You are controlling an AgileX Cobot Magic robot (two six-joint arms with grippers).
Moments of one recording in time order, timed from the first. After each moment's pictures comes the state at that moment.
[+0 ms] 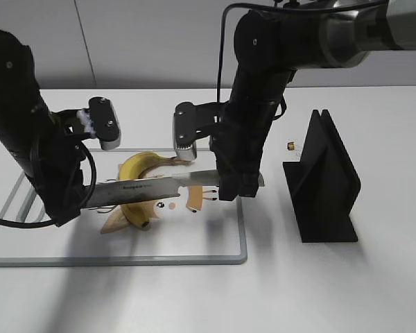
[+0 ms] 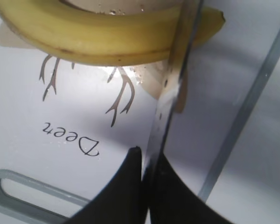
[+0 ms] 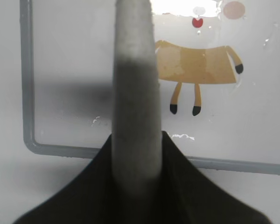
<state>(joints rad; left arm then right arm) -0.40 1.78 -1.08 -0.18 0.80 1.03 0.59 2.15 -1.57 0.26 0.98 -1.11</state>
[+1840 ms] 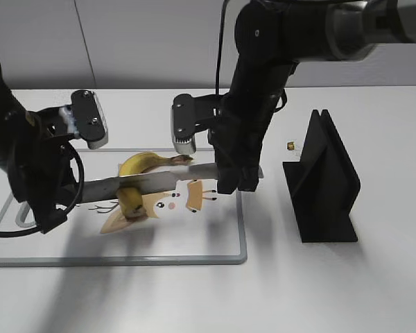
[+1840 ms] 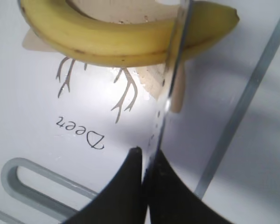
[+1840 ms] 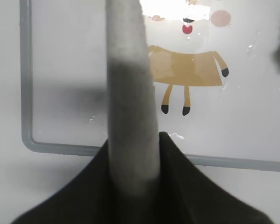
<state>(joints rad) -0.40 1.66 -0.96 -0.19 0.67 1.02 0.59 2.12 -1.57 0.25 0.97 -1.11</state>
